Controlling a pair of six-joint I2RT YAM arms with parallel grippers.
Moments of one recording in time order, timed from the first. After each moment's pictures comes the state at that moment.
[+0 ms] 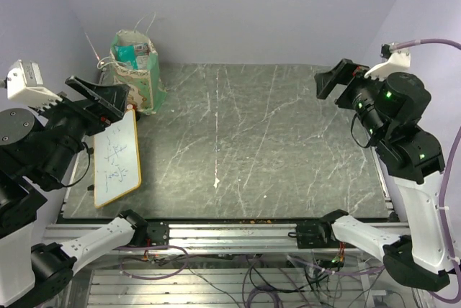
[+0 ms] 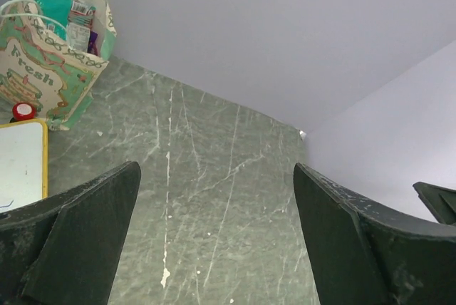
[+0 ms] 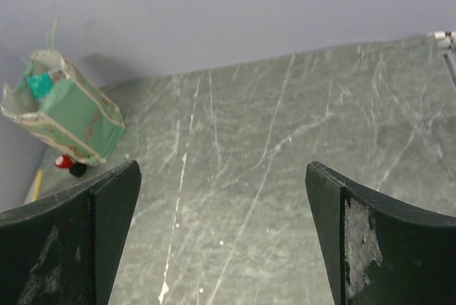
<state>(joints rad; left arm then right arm) -0.63 0.89 1.88 -1.04 -0.49 -0.64 0.41 1.01 1.64 -0.76 0.28 0.34</state>
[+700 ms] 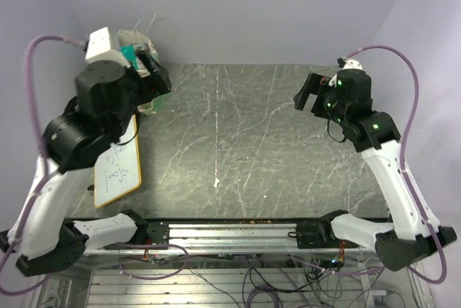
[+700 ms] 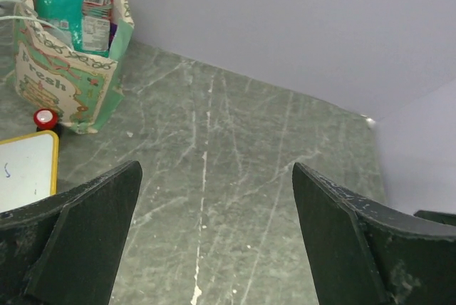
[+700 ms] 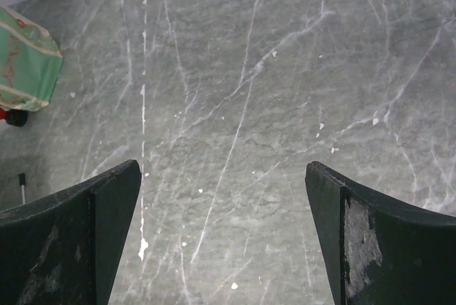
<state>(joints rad) -0.68 1.09 1.81 -0.93 -0.60 -0.57 0.34 1.09 1.40 -0.80 0.18 0.43</state>
